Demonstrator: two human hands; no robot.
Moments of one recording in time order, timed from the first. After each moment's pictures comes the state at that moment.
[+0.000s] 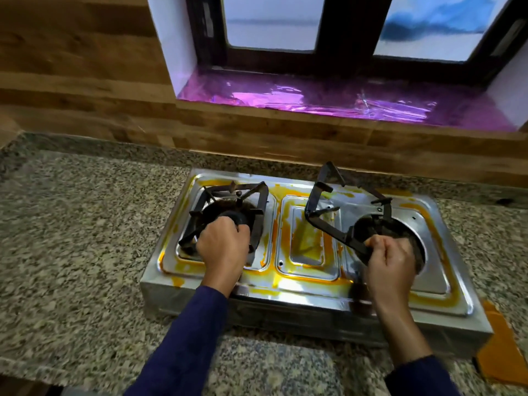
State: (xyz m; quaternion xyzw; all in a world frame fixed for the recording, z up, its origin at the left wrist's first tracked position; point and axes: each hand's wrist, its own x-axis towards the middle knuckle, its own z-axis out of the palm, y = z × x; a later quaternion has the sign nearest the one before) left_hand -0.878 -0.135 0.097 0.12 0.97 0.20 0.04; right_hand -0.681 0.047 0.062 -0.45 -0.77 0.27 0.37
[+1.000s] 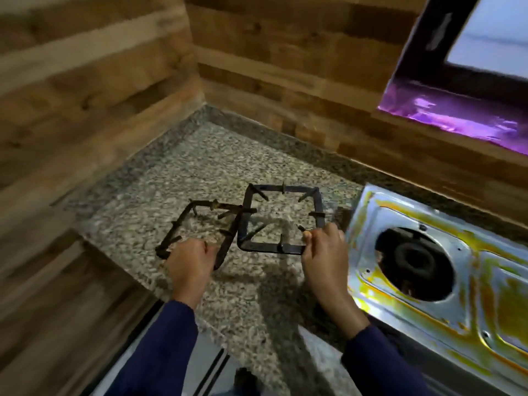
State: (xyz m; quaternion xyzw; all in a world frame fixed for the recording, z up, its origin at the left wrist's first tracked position) left_hand -1.045 -0.499 0.043 -0.09 0.99 0.10 0.02; right_hand -0.977 -0.272 0.042 -0.17 -0.93 0.24 0.21
